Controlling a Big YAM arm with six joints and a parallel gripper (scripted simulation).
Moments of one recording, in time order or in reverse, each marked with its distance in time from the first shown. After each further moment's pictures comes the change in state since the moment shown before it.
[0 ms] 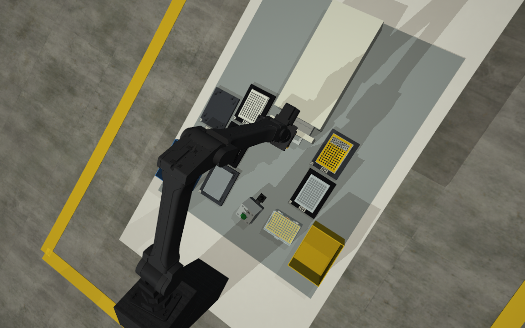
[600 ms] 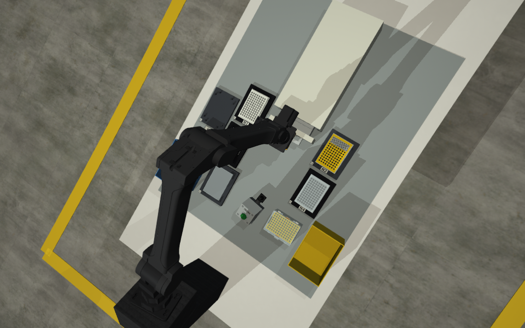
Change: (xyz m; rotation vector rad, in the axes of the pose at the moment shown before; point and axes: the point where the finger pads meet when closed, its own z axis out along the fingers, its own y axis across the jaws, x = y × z) arm 0.000 0.006 0.000 0.008 0.000 0.000
